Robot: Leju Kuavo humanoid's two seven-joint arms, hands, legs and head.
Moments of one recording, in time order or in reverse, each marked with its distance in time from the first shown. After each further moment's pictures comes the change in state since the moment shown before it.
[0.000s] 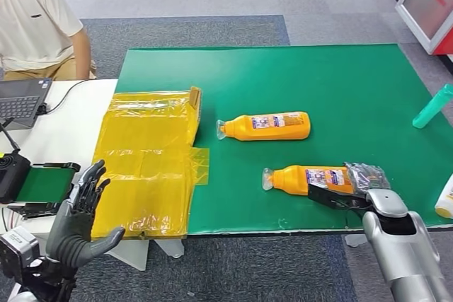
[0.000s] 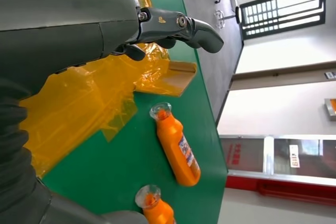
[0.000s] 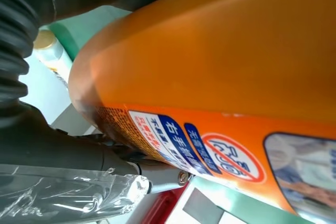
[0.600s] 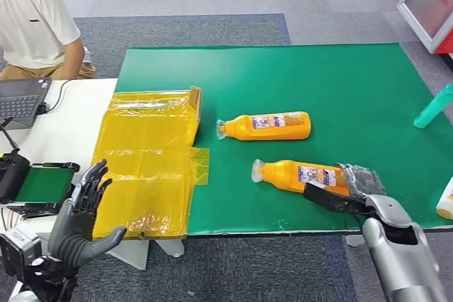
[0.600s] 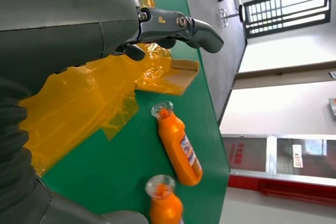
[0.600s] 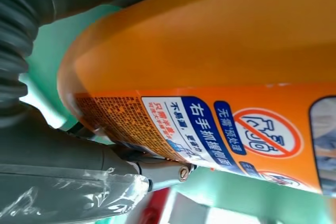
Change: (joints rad) left arm -0.003 -0.003 -0.009 0.000 -0.005 0.013 0.016; right arm 0.086 0.032 -0.014 -0.102 -0.244 -0.134 -0.086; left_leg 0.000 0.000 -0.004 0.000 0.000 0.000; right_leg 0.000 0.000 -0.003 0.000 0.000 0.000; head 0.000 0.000
